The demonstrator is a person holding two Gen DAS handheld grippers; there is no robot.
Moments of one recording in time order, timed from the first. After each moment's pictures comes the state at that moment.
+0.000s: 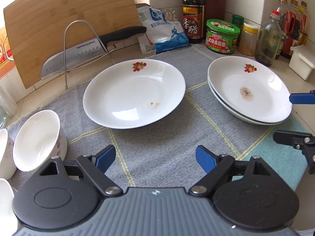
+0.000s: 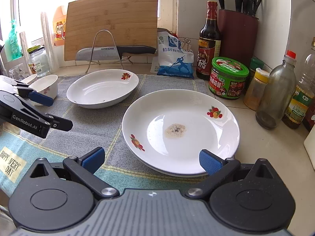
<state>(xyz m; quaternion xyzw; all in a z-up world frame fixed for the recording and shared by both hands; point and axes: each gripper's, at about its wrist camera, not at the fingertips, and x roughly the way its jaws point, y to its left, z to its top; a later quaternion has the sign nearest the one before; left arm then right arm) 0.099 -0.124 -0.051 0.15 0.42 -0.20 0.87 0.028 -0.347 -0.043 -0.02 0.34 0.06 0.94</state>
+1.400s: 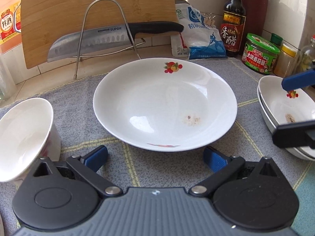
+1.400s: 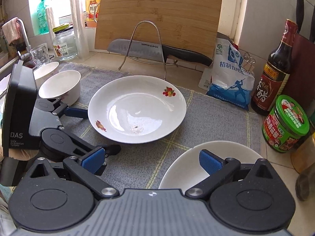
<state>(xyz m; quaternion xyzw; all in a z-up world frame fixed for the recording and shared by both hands) 0.158 -0.112 -0.098 0.08 0.39 -0.15 0.90 0.147 -0.285 -0.023 -0.09 0.39 0.19 0.90</state>
